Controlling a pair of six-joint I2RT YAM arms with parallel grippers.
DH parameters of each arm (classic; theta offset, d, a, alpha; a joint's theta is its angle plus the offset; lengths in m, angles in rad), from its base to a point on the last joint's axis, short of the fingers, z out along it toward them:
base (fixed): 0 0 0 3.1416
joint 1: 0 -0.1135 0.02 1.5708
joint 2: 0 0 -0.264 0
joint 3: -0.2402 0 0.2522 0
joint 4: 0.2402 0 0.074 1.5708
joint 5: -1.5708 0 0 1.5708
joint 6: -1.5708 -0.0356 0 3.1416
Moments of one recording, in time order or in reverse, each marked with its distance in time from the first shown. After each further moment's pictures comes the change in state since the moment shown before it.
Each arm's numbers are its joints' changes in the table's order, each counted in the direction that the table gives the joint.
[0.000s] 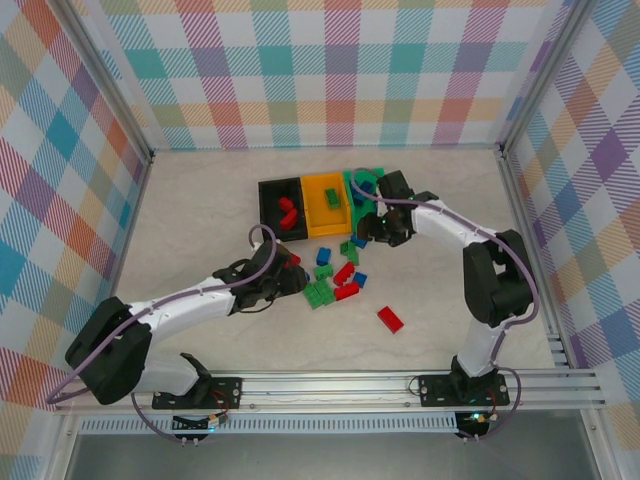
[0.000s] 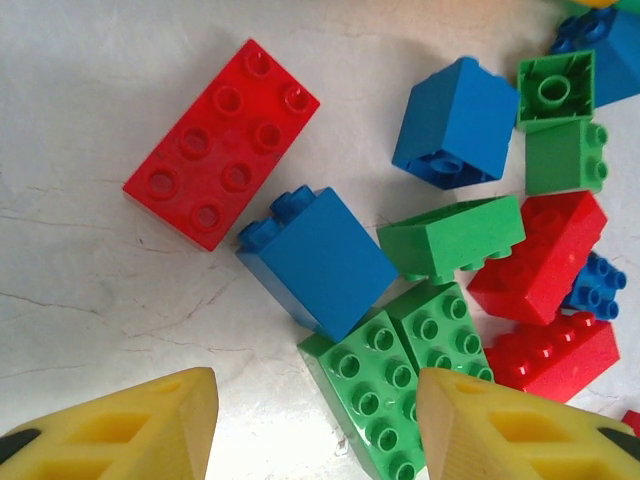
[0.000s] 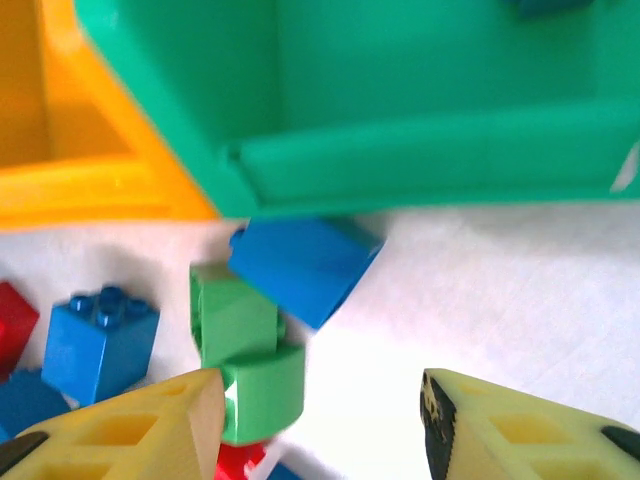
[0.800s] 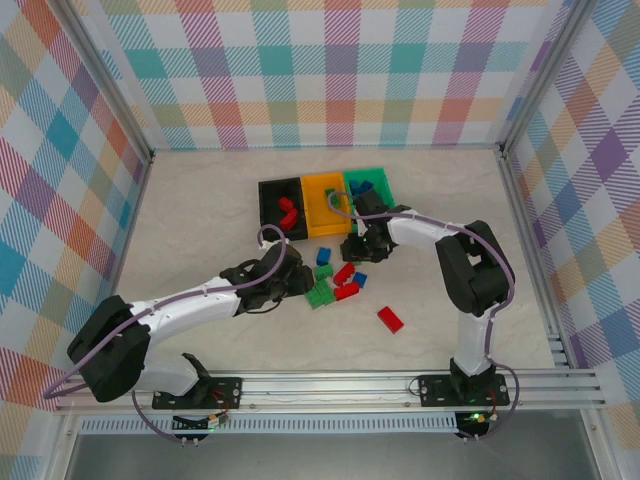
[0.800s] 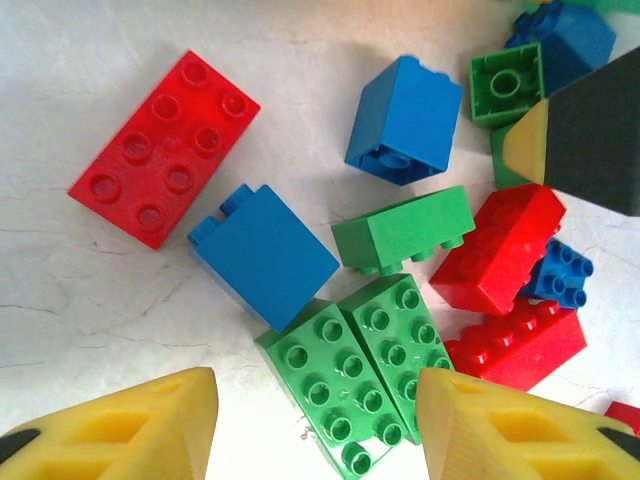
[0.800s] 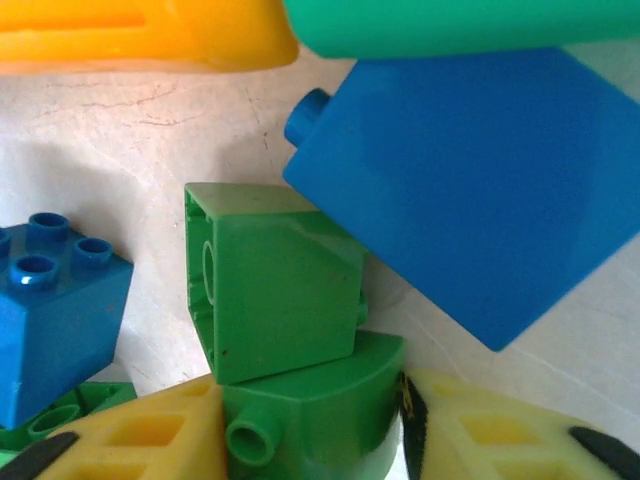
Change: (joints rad) left arm 0.079 -0.009 -0.051 0.043 0.093 0.011; right arm -0.097 0.140 0.012 -0.047 0.023 -0.024
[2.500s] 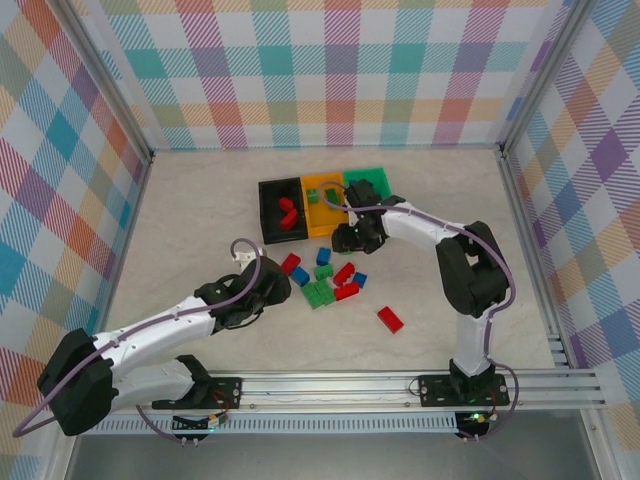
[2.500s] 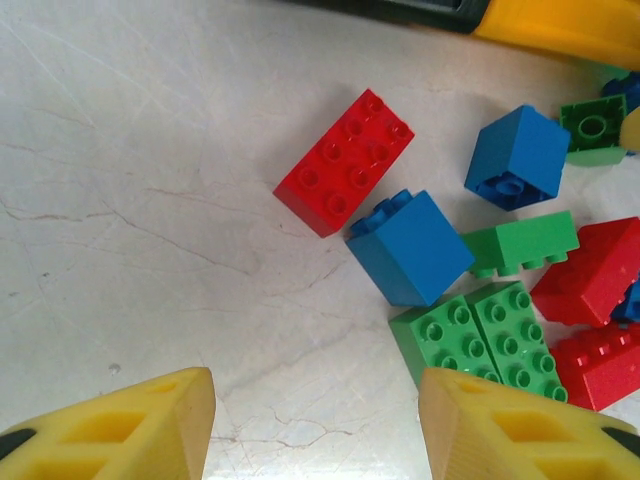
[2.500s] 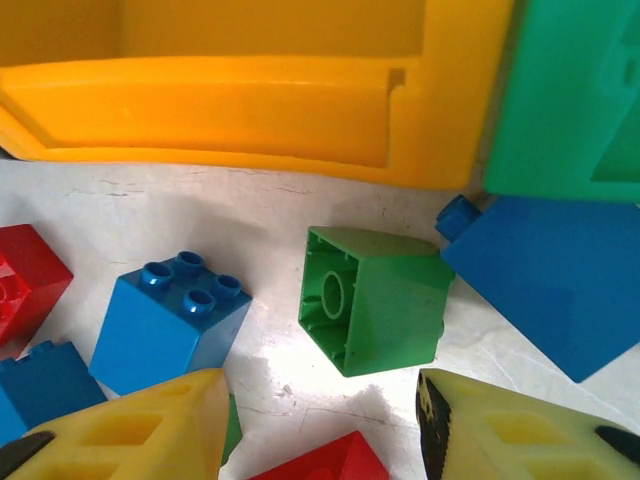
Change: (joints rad) left arm 0.001 -0.226 0.123 0.114 0.162 0.054; right arm -0.036 0.002 -0.116 0.053 -0.029 0.012
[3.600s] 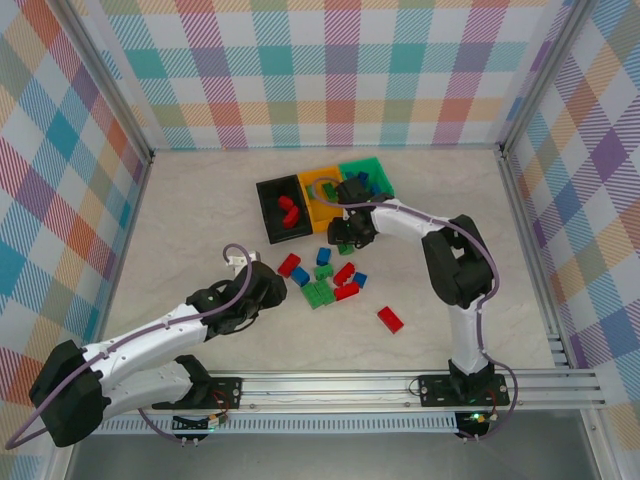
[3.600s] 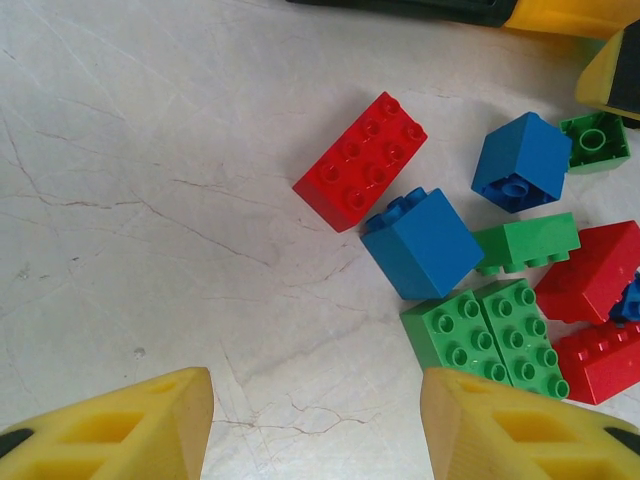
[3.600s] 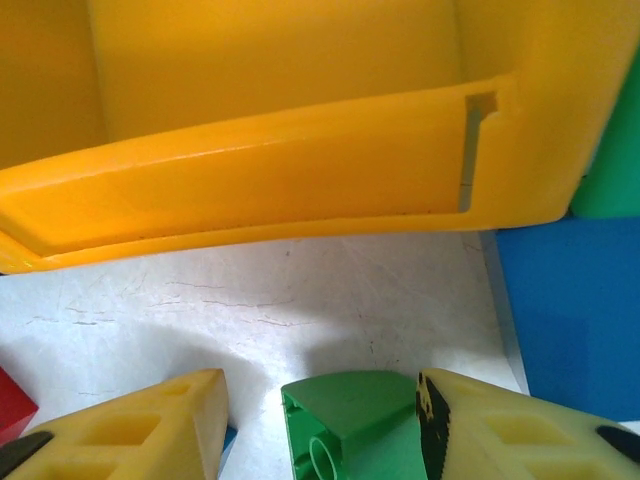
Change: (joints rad) left arm 0.000 -0.080 0.050 0.012 0.008 0.021; right arm -0.029 0.115 -0.101 -0.043 -0.113 -0.052
